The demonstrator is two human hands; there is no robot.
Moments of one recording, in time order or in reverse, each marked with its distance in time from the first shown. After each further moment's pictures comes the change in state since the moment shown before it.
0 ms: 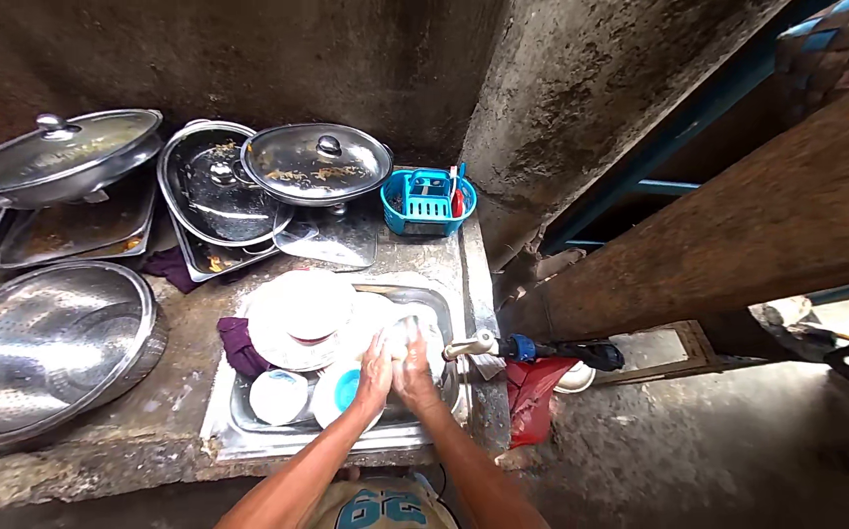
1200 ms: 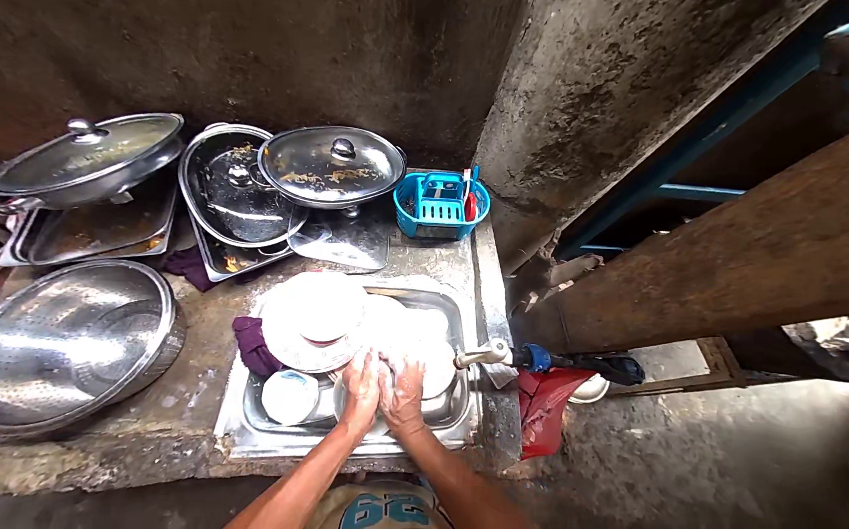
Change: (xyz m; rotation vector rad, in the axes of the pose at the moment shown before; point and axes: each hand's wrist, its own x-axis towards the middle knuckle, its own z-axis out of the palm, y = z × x) left_hand -0.017 -0.006 -0.032 -0.146 0.195 -0.004; right_hand -0.017 -0.016 0.040 -0.030 0.273 -0.081
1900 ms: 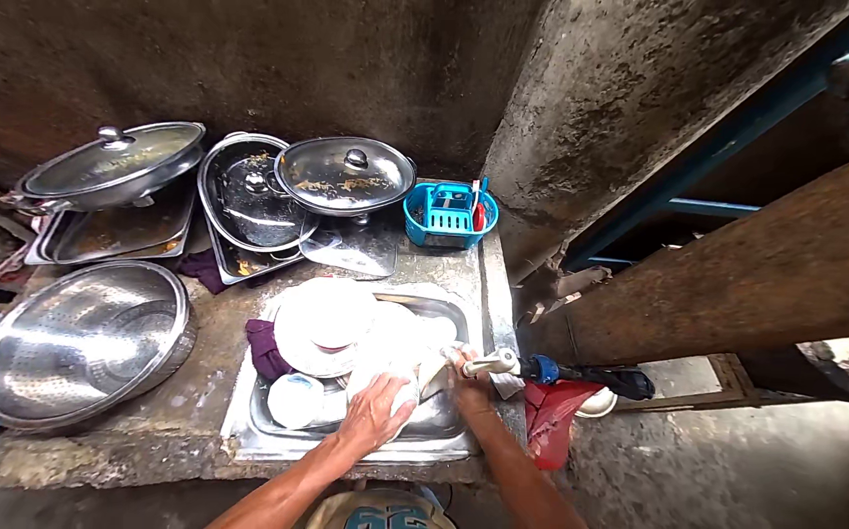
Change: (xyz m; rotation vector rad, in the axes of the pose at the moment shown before) left_hand -0.011 0.004 -0.032 0.854 -0.603 0.457; right_hand 0.041 0.076 -0.074 -0.408 -0.206 0.168
